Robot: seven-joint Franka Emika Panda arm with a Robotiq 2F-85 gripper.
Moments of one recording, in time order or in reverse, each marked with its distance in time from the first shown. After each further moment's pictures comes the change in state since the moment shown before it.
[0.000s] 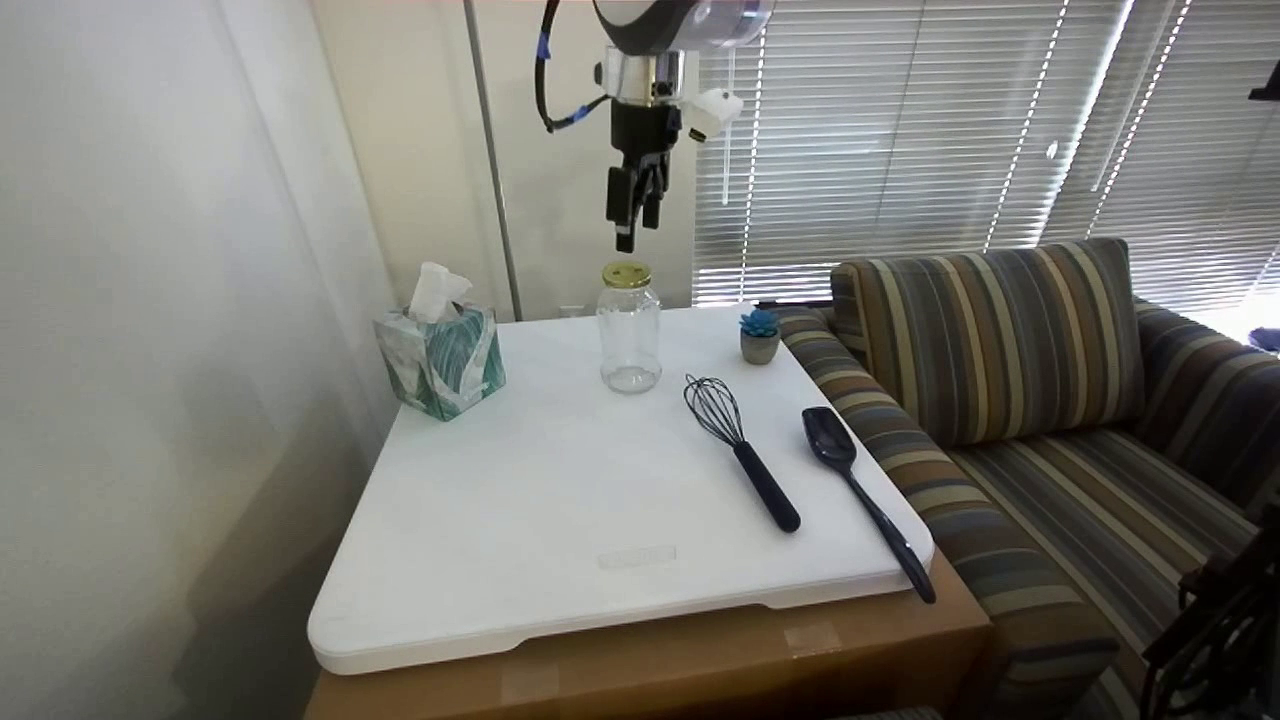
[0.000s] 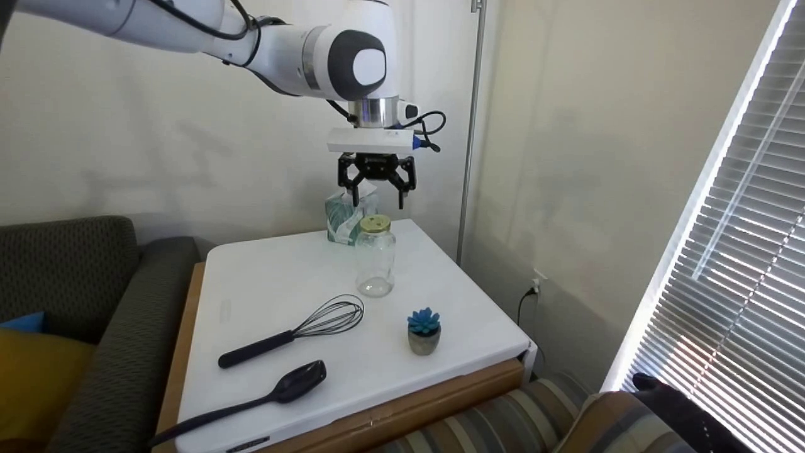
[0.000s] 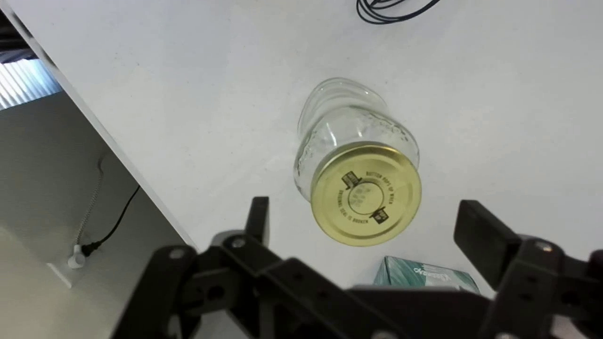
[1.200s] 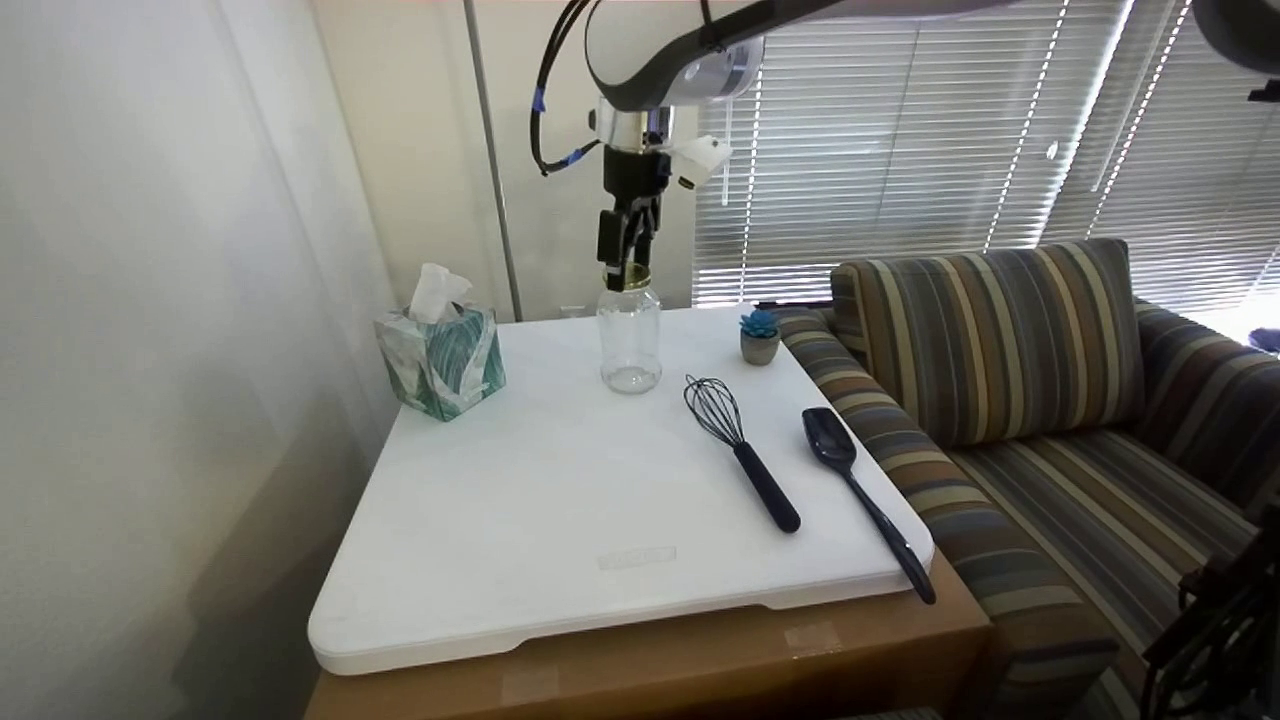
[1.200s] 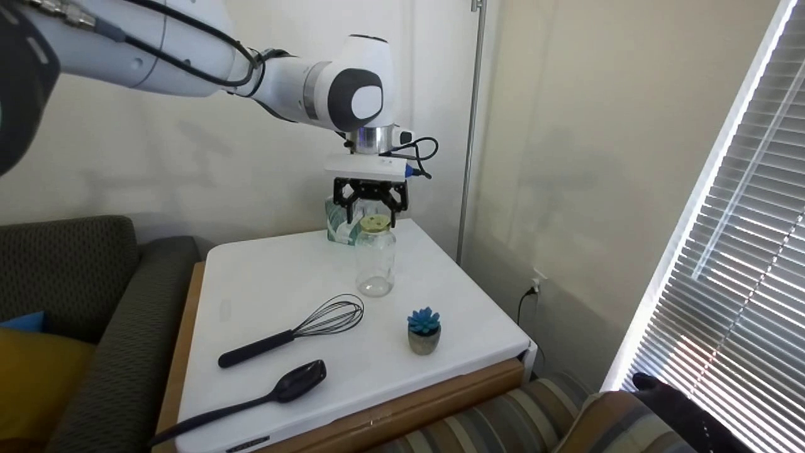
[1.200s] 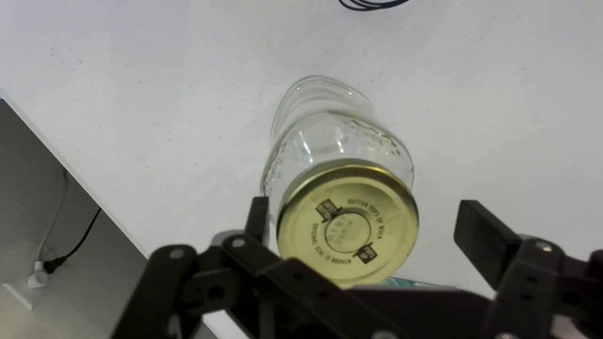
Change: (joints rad) arm 0.006 0.108 0.021 0.080 0.017 0.013 0.006
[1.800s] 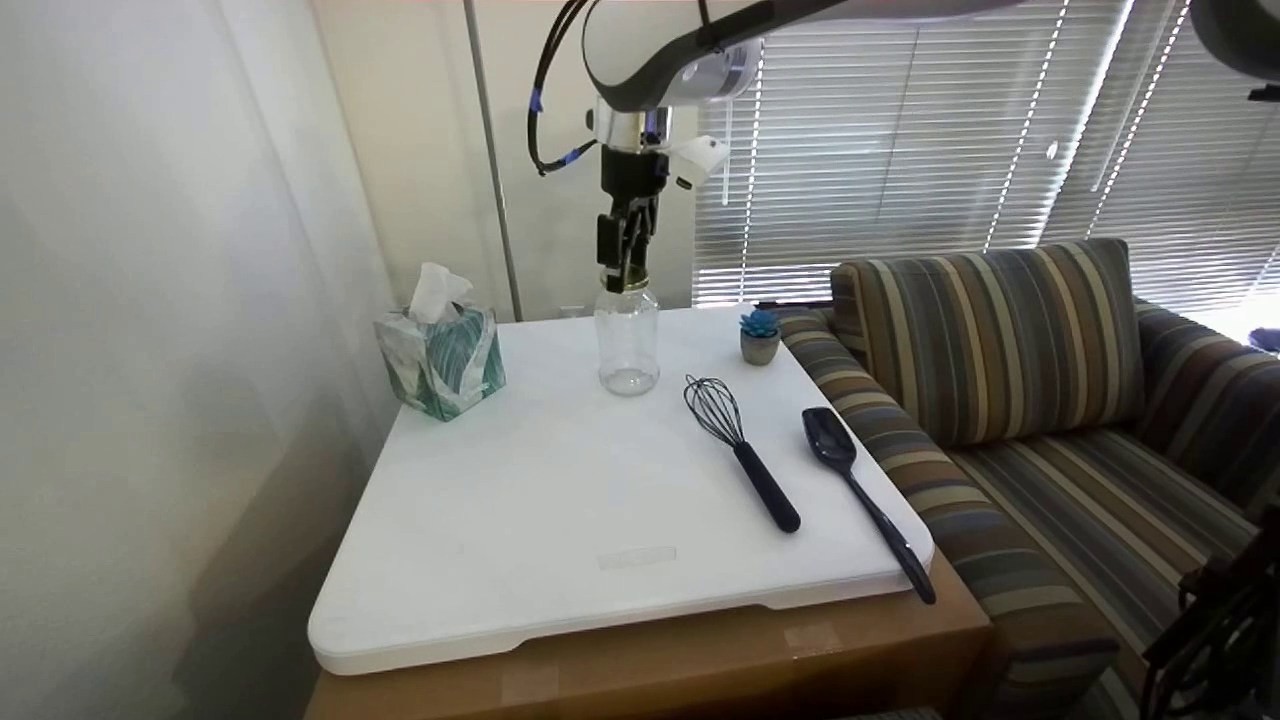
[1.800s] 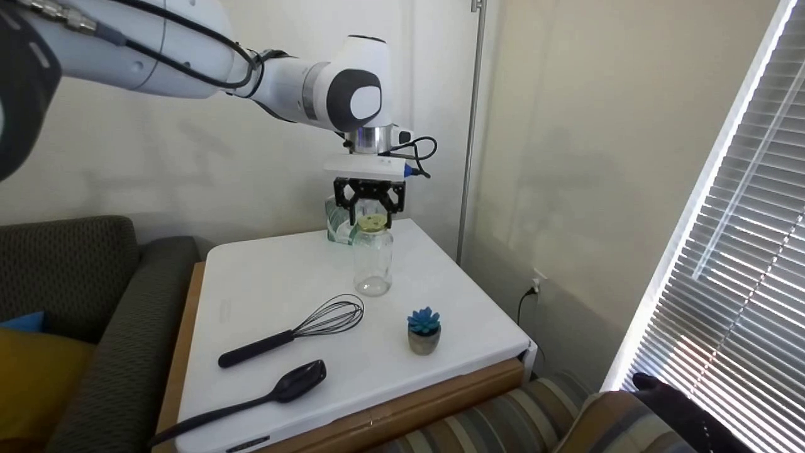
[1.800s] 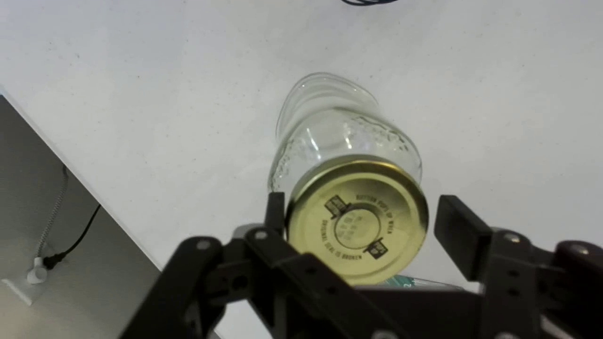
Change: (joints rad) arm 0.004 0.006 0.000 0.012 0.000 0.000 0.000
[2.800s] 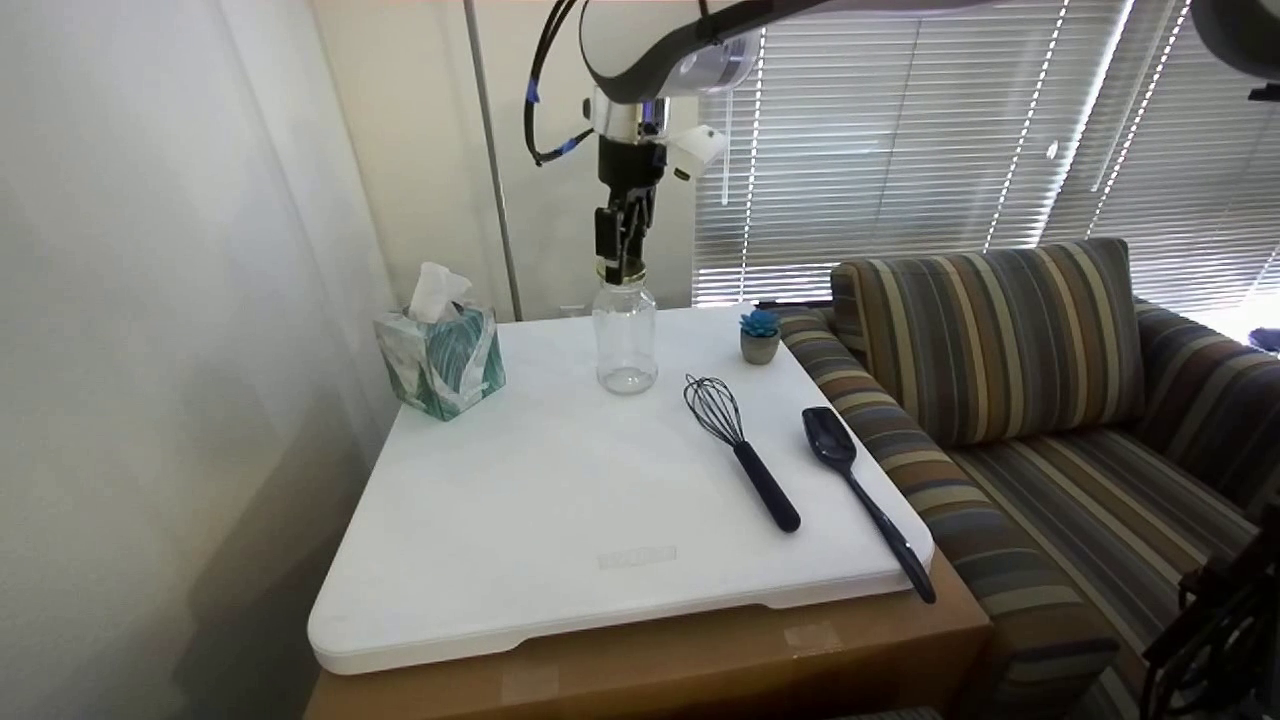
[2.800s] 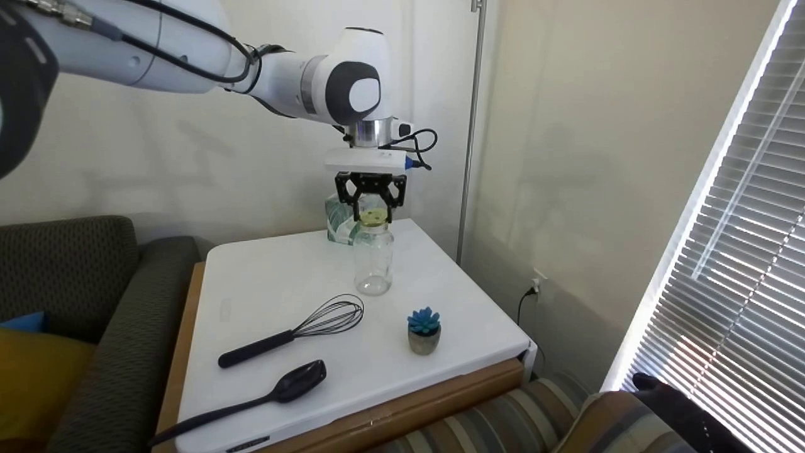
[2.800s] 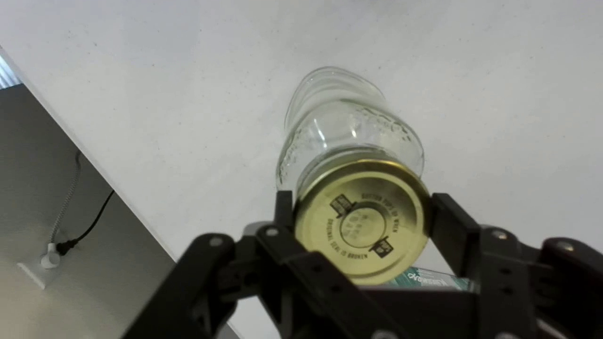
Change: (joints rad) arm 0.006 -0.002 -0.006 0.020 -0.013 0.000 0.000
